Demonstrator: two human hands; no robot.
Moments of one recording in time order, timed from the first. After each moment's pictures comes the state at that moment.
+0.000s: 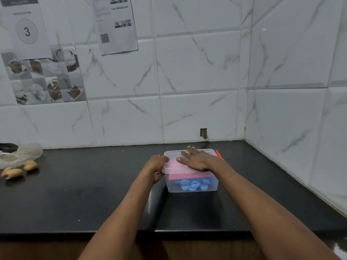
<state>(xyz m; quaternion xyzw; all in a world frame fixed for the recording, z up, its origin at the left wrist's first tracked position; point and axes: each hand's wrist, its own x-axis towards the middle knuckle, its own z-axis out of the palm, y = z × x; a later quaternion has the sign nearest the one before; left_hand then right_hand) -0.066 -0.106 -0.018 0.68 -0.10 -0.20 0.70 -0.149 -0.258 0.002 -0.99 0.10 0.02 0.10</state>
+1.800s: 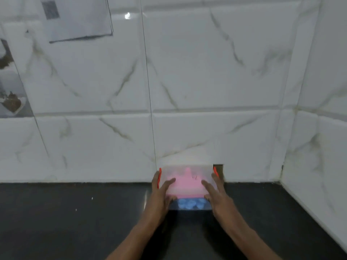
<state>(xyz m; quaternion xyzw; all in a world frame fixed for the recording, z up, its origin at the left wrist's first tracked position) 0.157 -0.231 -0.044 0.82 -0.40 0.10 0.40 0.039 -0.423 -0.055 -0.89 0.12 -0.23 0.37</state>
